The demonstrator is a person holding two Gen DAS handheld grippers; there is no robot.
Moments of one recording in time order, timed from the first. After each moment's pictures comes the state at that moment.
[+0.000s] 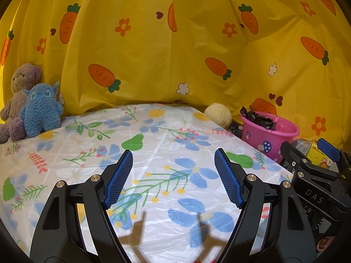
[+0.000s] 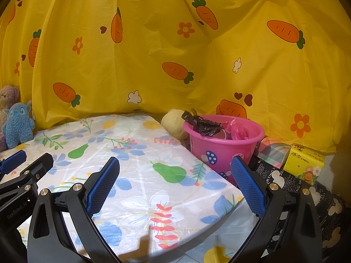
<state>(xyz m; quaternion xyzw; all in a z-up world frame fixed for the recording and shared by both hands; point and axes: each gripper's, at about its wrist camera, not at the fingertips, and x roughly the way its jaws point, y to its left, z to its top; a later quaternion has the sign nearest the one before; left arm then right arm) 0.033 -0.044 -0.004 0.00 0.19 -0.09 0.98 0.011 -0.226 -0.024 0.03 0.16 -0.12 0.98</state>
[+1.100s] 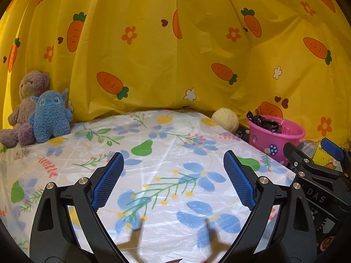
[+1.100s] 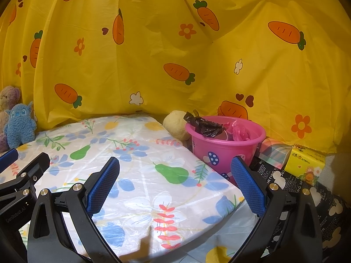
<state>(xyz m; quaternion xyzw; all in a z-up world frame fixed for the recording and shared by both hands) 0.025 -0.036 0.002 0.02 0.17 -0.07 0.98 0.013 -0.219 -0.024 0.03 0.16 -0.12 0.98</state>
